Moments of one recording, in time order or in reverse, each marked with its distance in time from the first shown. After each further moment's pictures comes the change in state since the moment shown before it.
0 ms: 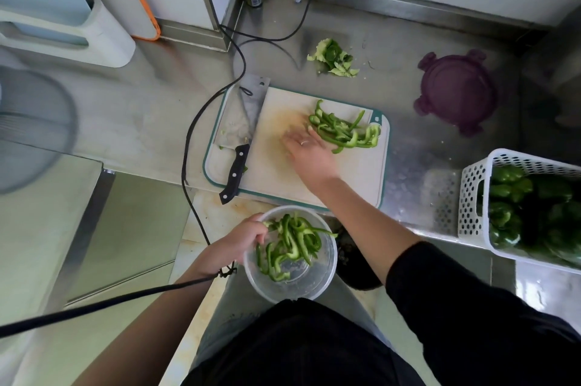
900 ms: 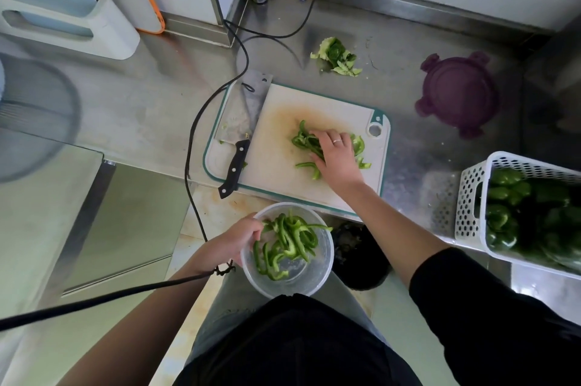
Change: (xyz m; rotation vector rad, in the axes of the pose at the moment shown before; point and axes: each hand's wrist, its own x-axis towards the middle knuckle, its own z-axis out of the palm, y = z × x) left_hand -0.005 -0.003 0.004 -0.158 0.068 -0.095; right_hand -0.027 0.039 0.000 0.177 0.153 0.128
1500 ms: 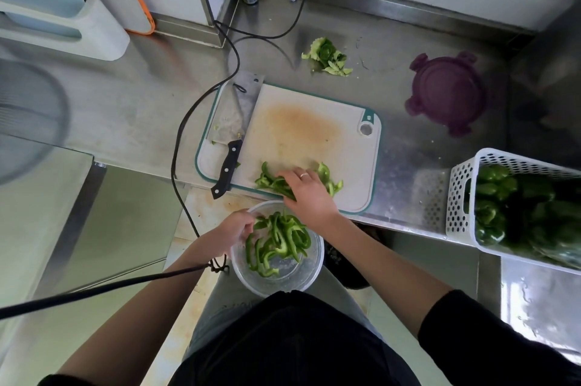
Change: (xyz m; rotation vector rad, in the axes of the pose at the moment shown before) left_hand 0.024 -0.004 -0.015 0.035 0.068 0.065; right_hand -0.055 -0.045 0.005 0.043 -0.284 -0.105
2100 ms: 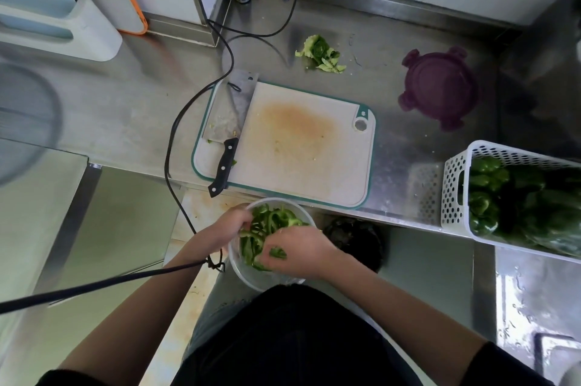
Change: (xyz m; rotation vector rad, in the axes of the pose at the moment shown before) left_hand -0.017 0.016 0.007 0.171 -0.036 0.068; right_hand -0.060 -0.034 0.011 -0.071 -0.363 -0.142
